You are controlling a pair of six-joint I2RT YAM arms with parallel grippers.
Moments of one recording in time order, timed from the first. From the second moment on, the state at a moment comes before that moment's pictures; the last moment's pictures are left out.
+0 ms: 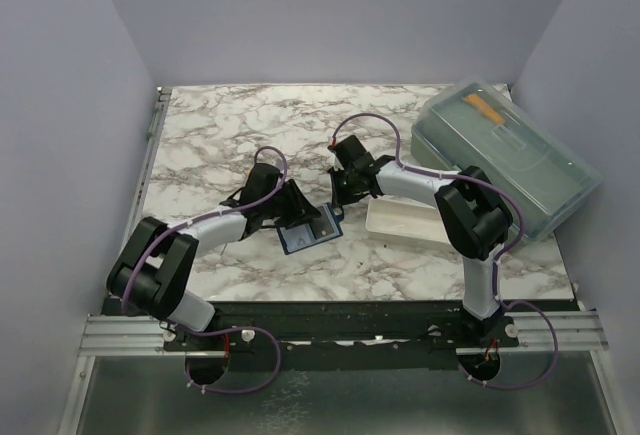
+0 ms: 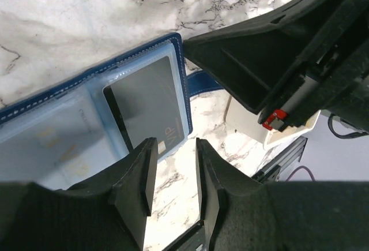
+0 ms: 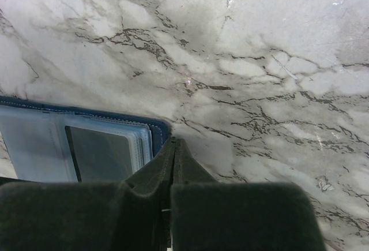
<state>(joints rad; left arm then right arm) -0.47 1.50 0.66 0.12 0.36 -0.94 0.68 2.00 1.34 -0.33 -0.11 0.37</state>
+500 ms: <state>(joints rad) -0.30 1.06 0.47 -0.18 0.27 -0.95 0.68 1.98 1.34 -0.37 -0.11 0.36</state>
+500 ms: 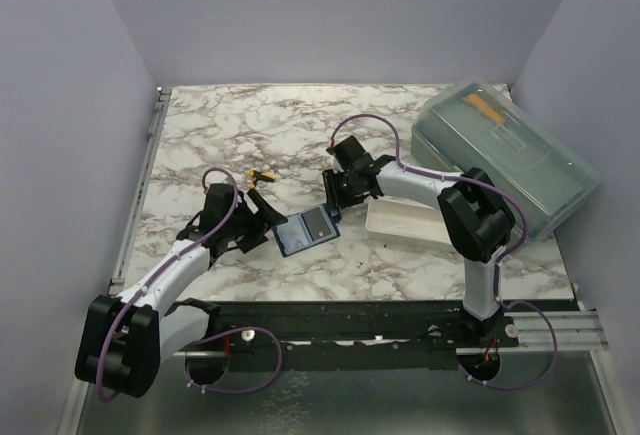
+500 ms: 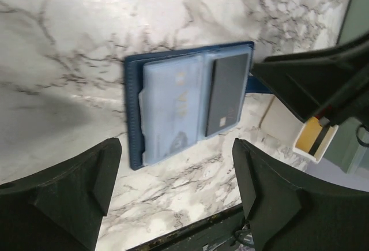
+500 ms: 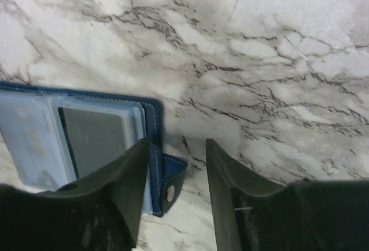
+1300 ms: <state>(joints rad) -0.25 1.23 0.37 0.19 0.47 -1.05 0.70 1.96 1.29 -0.38 -0.14 0.38</state>
